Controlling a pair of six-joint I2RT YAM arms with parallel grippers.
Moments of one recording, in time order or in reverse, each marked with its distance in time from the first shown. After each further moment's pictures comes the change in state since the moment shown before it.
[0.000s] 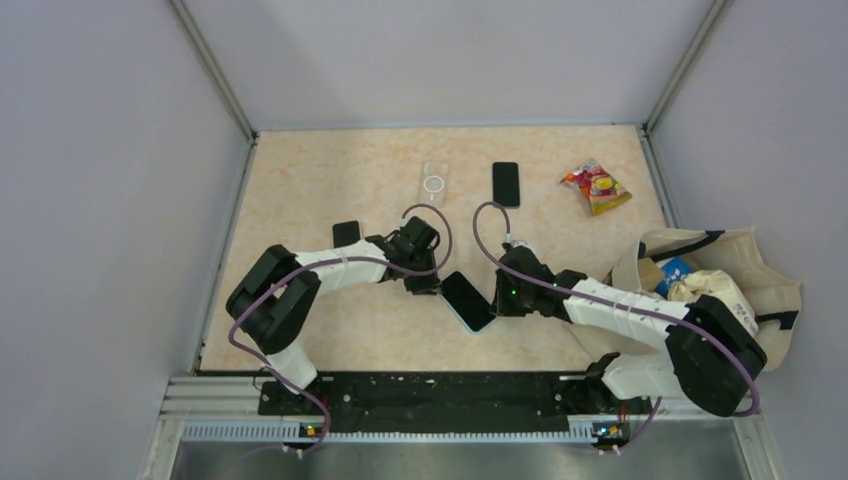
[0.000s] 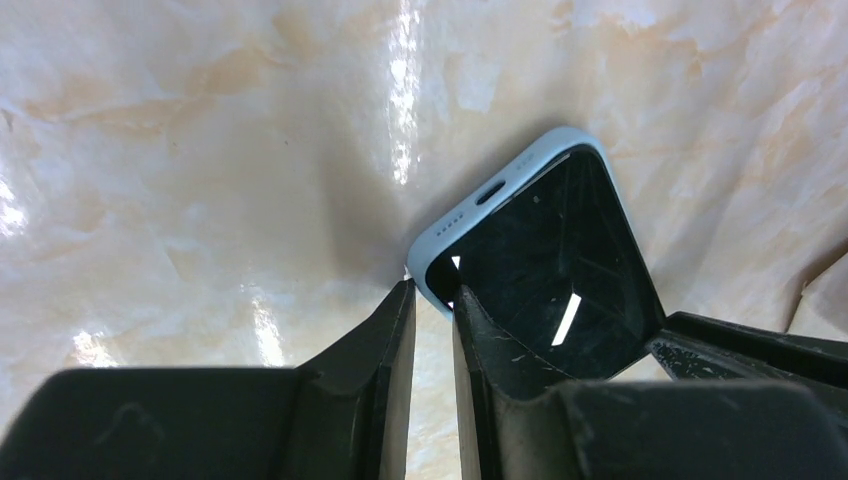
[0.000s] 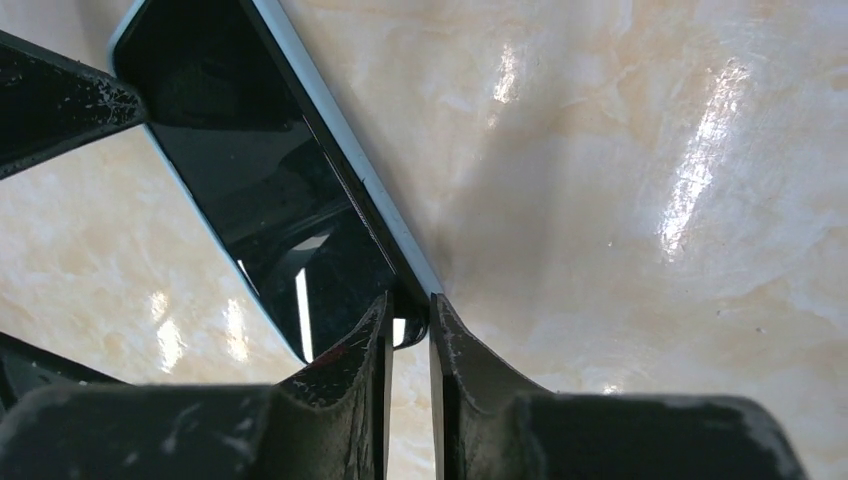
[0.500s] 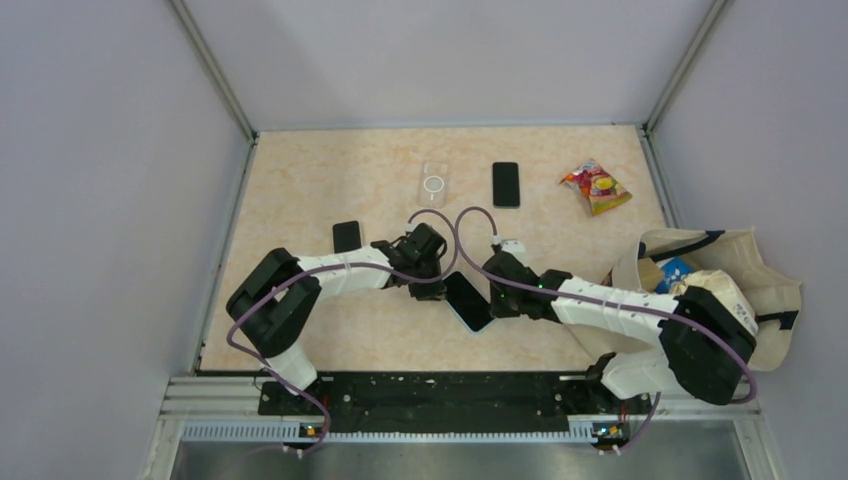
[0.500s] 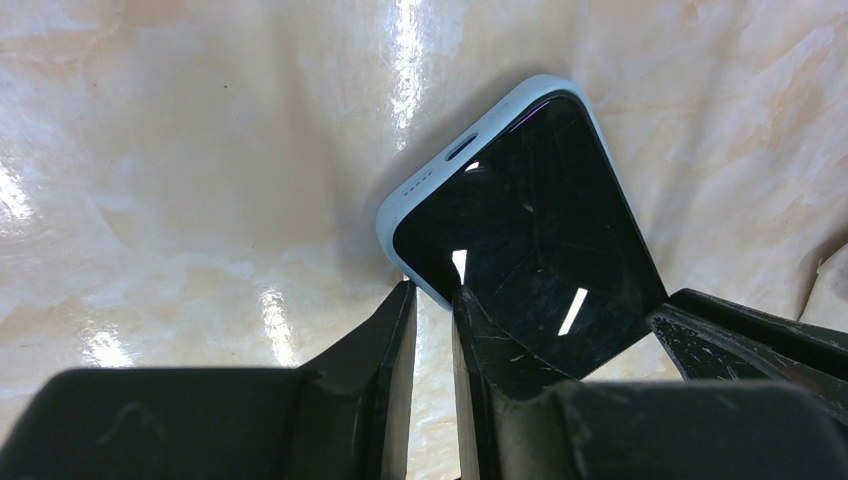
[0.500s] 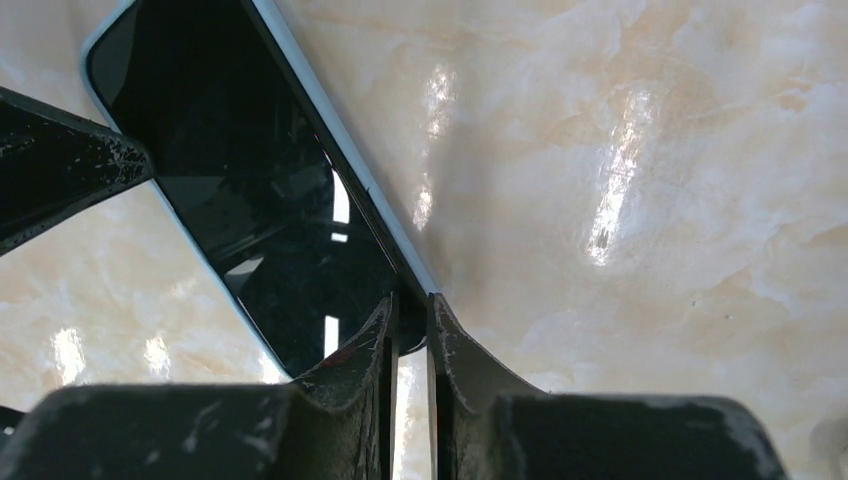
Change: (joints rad) left arm -0.072 -0.019 -0.013 -0.003 -0.040 -0.025; right arm 0.116 0.063 0.066 -0.067 0.179 0.006
